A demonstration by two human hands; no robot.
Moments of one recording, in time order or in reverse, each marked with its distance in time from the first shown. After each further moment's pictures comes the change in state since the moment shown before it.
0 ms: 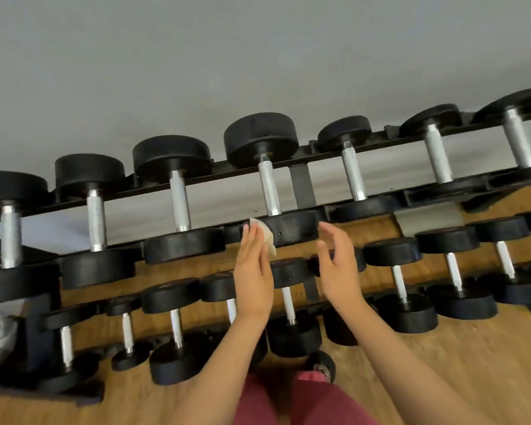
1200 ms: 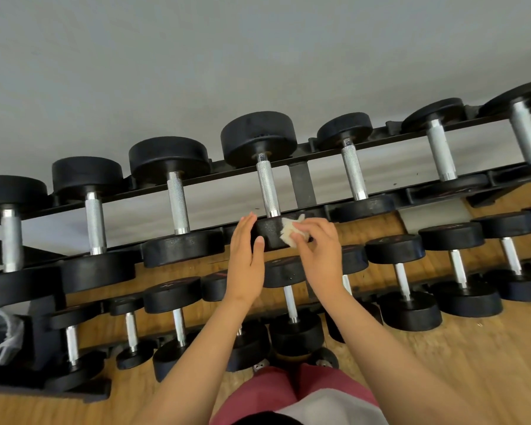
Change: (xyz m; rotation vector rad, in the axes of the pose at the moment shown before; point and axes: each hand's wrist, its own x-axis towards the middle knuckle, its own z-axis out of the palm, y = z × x) left_hand 0.028 -0.013 -0.010 0.002 -0.195 -0.101; right_hand 0.027 0.003 0.028 -0.063 0.092 -0.251
